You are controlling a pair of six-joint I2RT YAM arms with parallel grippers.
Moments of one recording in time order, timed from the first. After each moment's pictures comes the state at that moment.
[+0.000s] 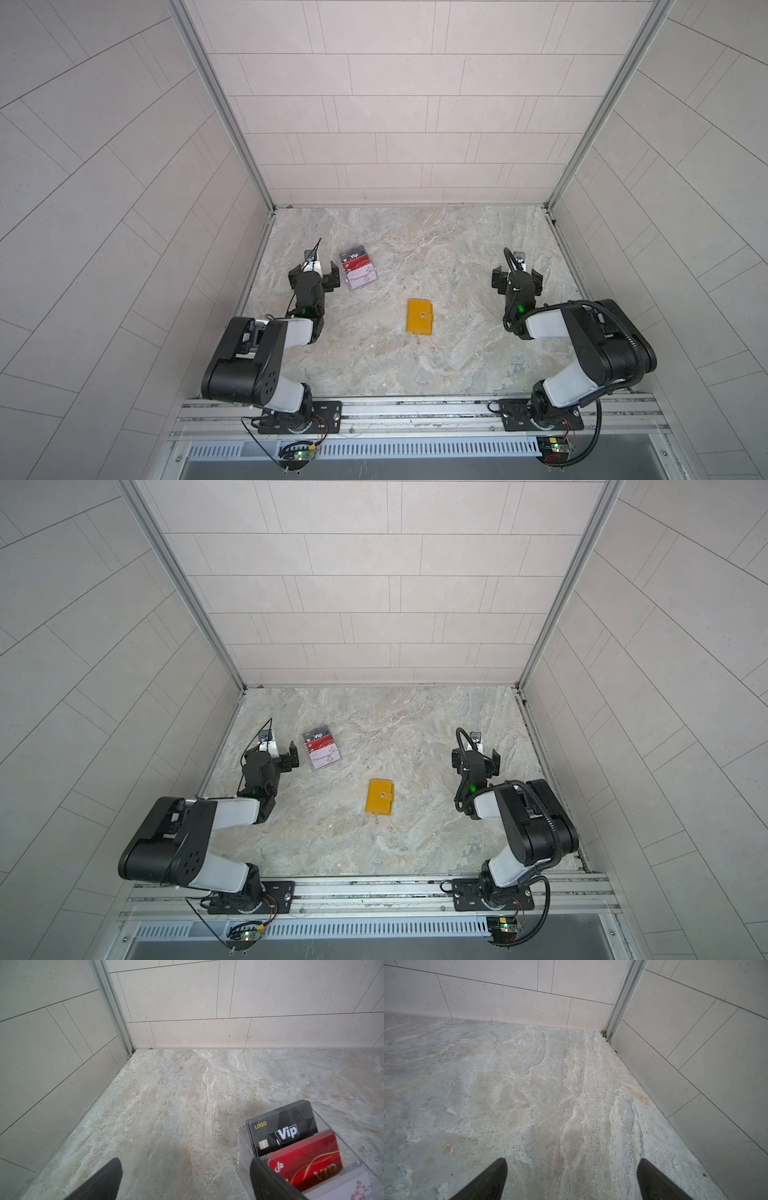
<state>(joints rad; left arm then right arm) -0.10 1.48 0.37 0.84 -0.28 0.02 0.12 1.57 0.39 0.83 0.52 -0.02</state>
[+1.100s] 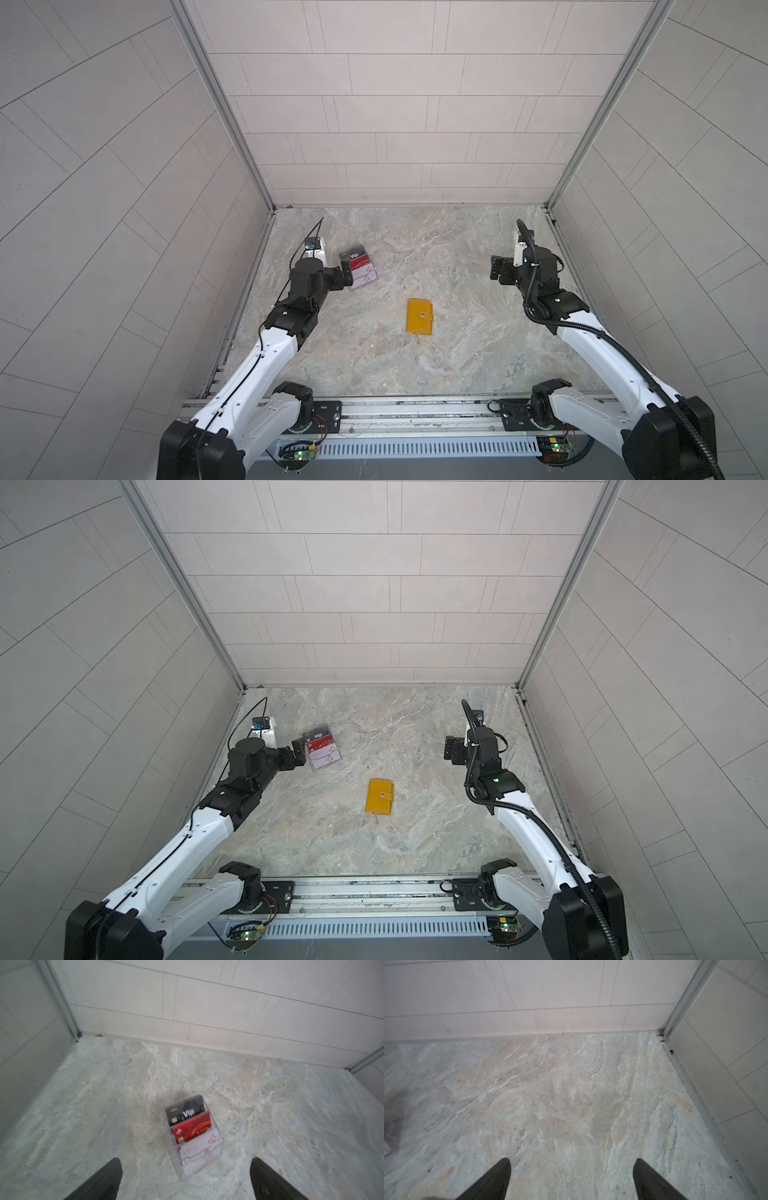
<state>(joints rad) -0.28 0.94 0.64 -0.15 -0.08 -0.27 0.21 1.02 0.74 -0.26 0.17 0.19</state>
